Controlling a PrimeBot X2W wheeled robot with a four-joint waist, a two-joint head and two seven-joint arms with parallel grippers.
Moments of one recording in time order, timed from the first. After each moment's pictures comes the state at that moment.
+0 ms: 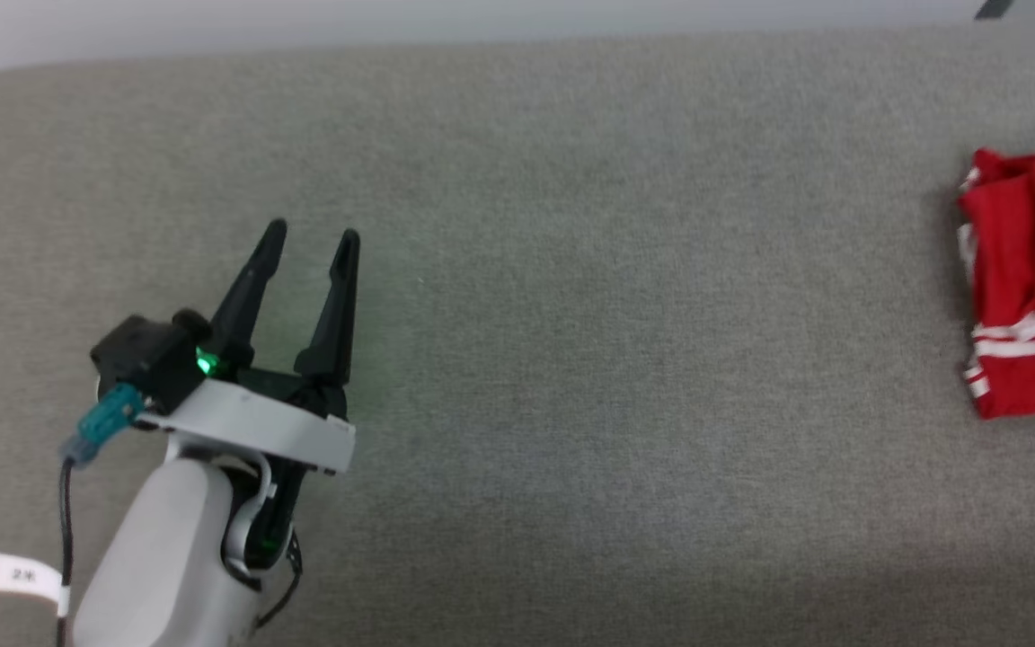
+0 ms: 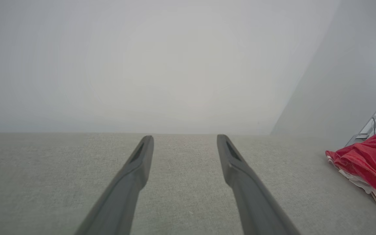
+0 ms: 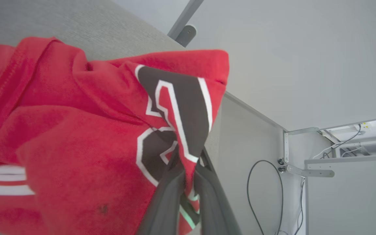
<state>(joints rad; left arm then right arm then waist) -0.44 0.27 -0.22 0.23 -0.51 -0.13 -0.26 -0.73 -0.96 0.41 0.45 0.44 0.13 0.41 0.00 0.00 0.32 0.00</state>
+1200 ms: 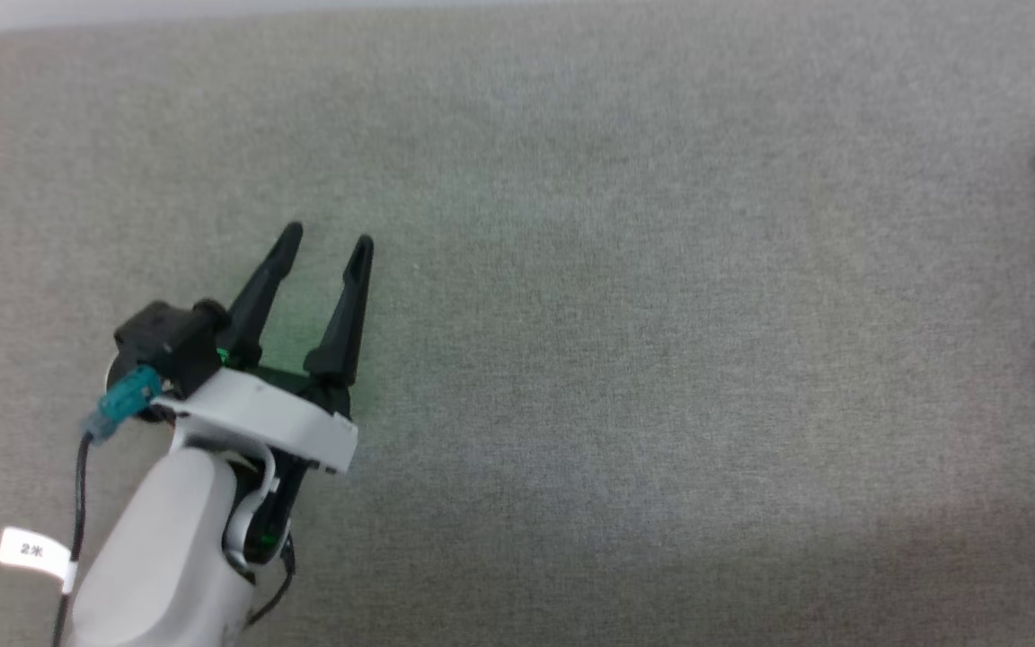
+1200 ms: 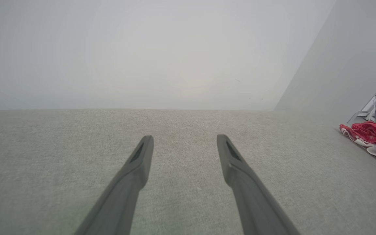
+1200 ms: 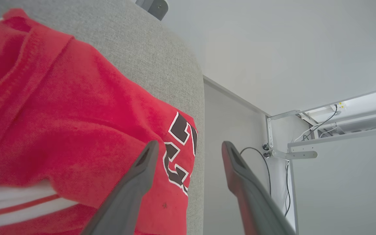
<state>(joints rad) -0.50 0.32 -0.31 0.31 -0.55 -0.13 -0.26 -0.92 -0.80 0.37 0.99 0.16 0.13 0.08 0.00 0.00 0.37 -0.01</state>
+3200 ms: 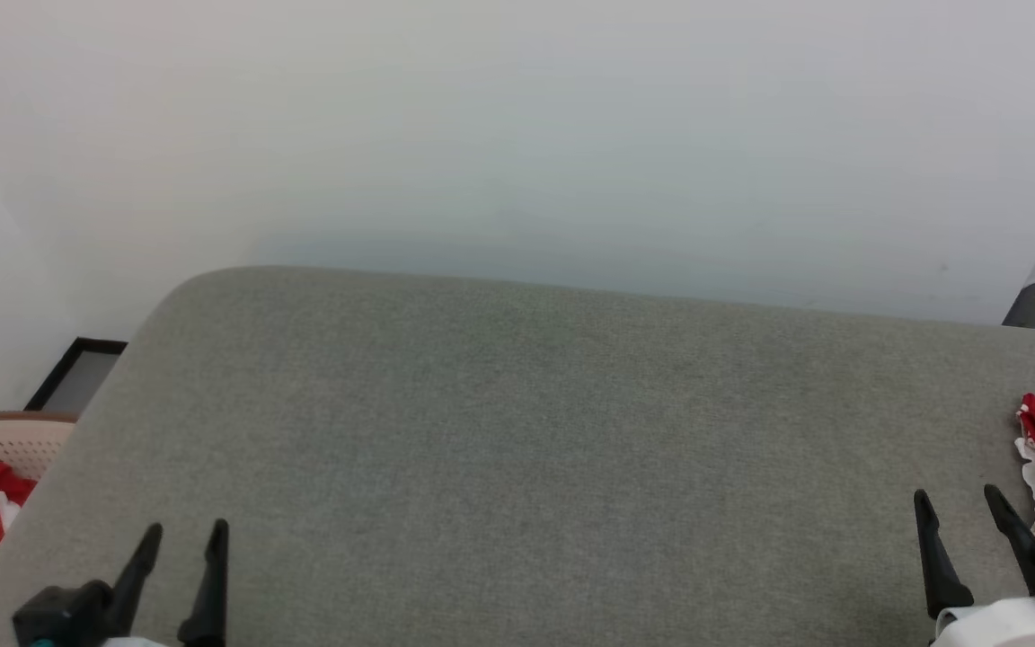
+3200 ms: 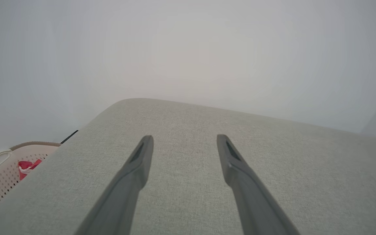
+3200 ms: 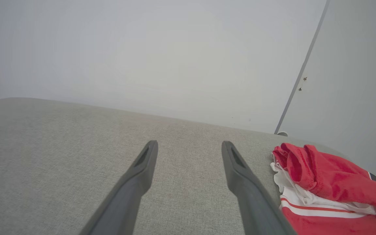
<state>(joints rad) 0.02 0.36 -0.04 0.30 -0.48 -0.11 -0.26 -0.06 -0.20 -0.05 0.38 0.13 0.13 -0.26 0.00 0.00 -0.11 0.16</state>
